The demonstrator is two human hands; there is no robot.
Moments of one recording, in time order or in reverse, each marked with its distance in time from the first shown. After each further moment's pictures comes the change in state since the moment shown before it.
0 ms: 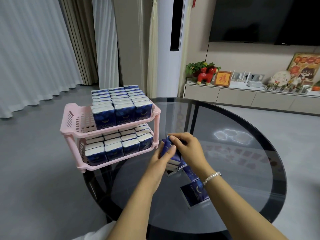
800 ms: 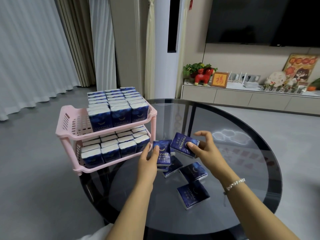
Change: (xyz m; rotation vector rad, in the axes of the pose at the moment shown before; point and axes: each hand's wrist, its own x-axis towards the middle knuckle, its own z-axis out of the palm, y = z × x) left_hand 0.000 -0.002 -0.008 0.035 0.310 0.110; right_hand -0.020 0.012 -0.055 0.270 -0.073 0.239
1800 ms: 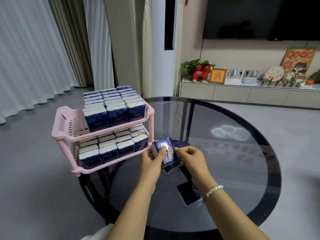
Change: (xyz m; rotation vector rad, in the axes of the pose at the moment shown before) left_hand 0.005 -0.011 0.007 -0.021 -0.064 -0.102; right_hand -0.006 0.018 0.051 0.230 0.210 0.171
